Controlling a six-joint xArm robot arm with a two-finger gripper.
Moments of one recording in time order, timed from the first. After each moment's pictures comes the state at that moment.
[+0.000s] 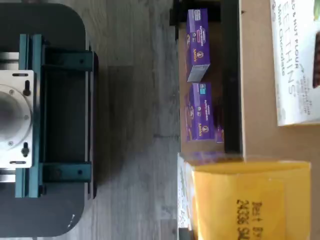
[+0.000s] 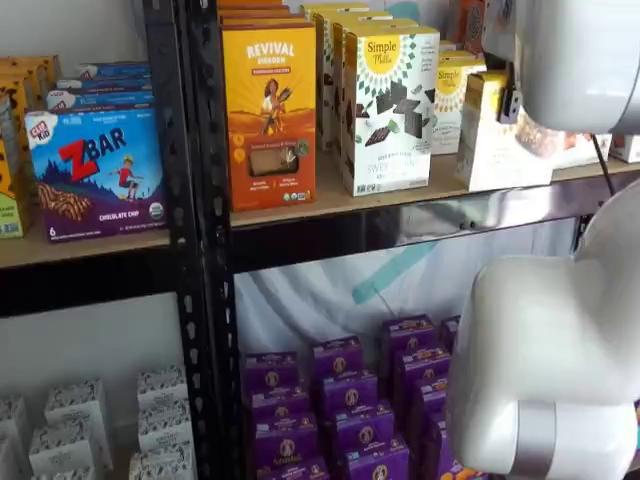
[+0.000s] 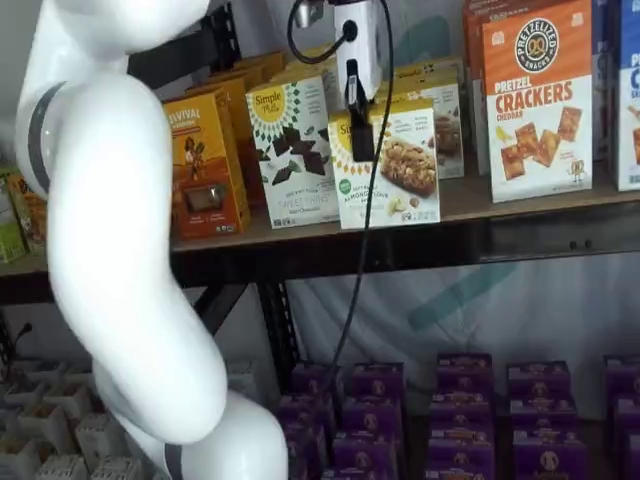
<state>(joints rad) -0.42 -0.36 -1.42 0.10 1.78 -1.96</state>
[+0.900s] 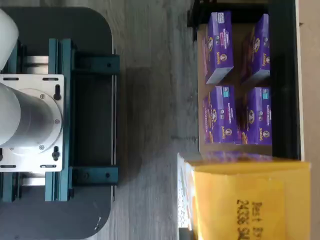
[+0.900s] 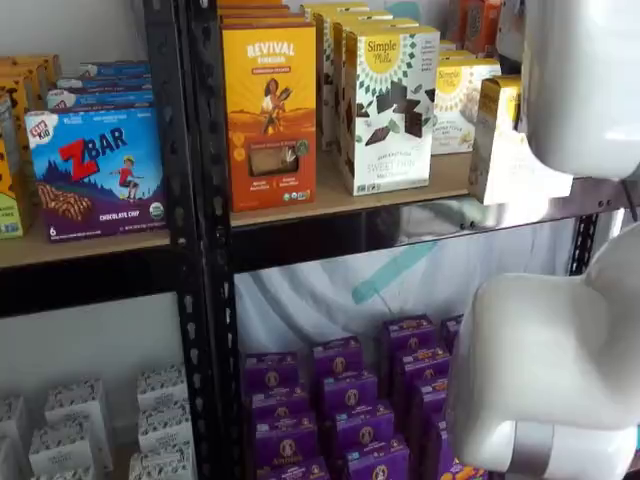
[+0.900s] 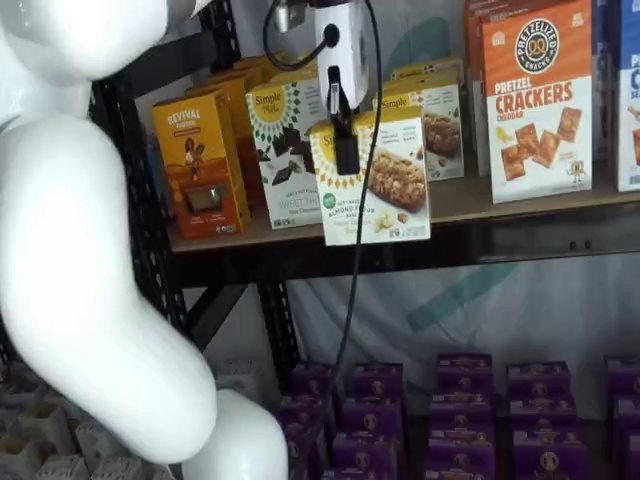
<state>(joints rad) -0.45 -0.52 -1.31 0.09 1.84 -1.99</state>
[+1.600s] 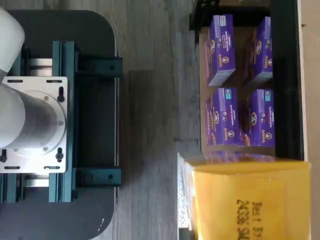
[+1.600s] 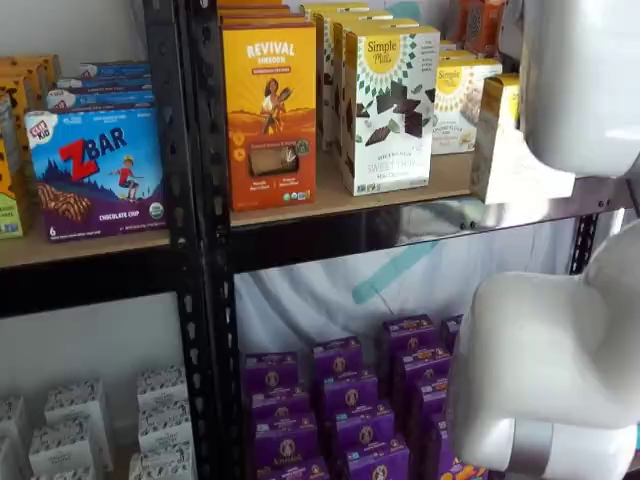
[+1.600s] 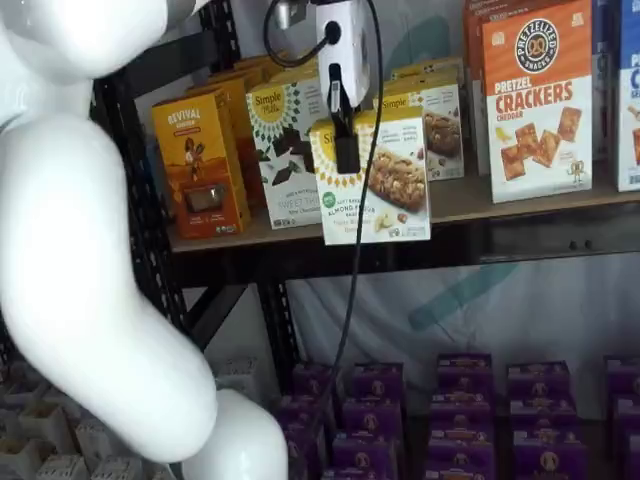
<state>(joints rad) -0.47 -0.51 -1.32 0.10 1.86 -2.01</state>
